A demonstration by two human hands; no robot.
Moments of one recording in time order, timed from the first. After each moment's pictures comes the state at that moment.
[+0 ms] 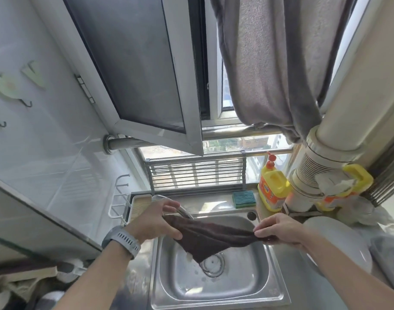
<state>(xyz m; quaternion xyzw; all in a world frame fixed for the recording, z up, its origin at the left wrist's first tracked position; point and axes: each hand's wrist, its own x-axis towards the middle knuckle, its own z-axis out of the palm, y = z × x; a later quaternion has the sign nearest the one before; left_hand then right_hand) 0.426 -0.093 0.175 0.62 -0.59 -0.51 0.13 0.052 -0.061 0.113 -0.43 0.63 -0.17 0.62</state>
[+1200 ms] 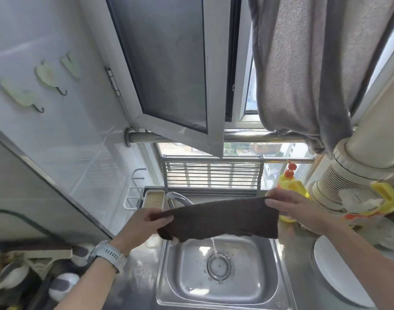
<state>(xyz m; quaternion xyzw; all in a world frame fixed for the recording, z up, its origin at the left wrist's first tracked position) 0.480 -0.065 0.171 0.65 -0.57 -0.44 0.25 0.065 -0.102 0.178 -0.56 0.52 -0.28 0.58</state>
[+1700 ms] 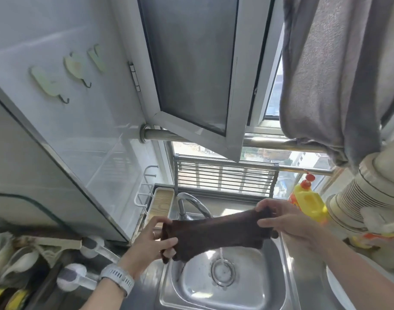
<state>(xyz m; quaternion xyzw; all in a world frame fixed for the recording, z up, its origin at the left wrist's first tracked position) 0.489 -0.027 0.132 0.62 -0.33 -0.61 0.37 0.116 -0.122 0.162 -0.52 0.51 -0.23 0.65</state>
